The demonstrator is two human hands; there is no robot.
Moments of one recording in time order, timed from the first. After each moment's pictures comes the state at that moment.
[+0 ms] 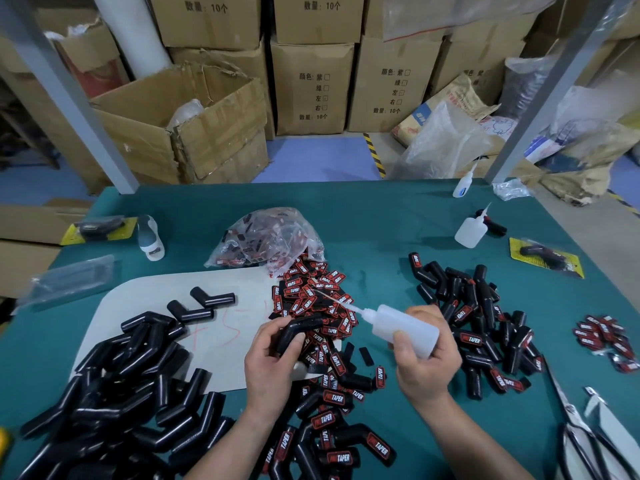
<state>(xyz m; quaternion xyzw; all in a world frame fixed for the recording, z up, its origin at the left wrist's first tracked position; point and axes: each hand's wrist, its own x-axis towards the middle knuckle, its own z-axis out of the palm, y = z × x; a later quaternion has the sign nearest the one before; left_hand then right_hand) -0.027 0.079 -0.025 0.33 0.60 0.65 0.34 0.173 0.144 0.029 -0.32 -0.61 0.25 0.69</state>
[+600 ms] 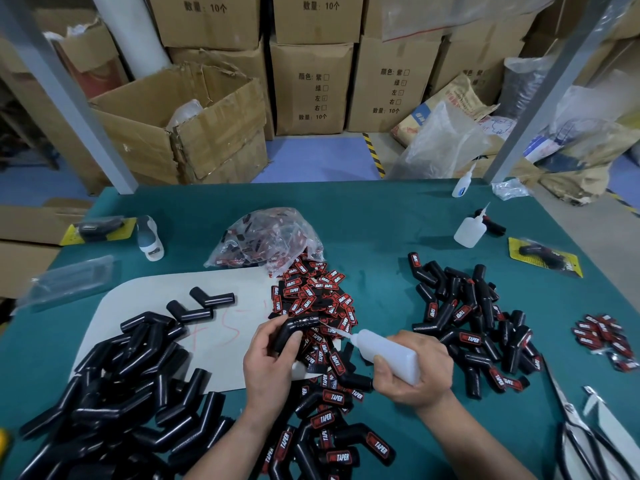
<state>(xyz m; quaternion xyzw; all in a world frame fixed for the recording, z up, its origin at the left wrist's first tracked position) -0.026 0.080 -0.027 0.30 0.61 0.65 0.34 0.174 0.135 0.043 -0.28 -0.73 0.01 0.62</state>
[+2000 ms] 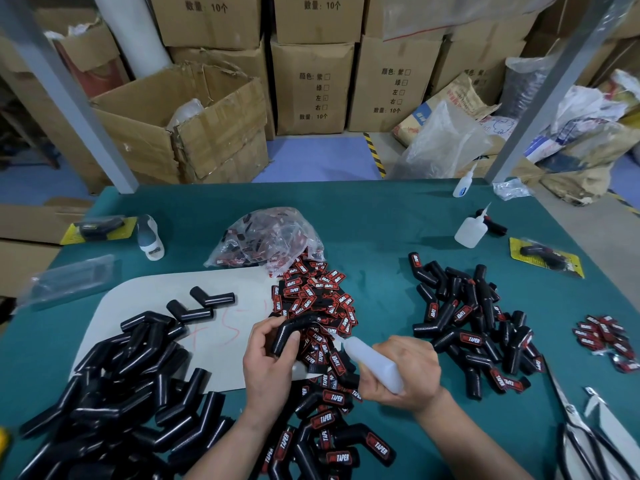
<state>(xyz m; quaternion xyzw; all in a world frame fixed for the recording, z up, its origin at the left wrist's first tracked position) -0.029 0.080 -0.033 0.31 0.62 0.65 0.32 0.170 0.141 0.033 -0.20 -0.80 0.01 0.57</state>
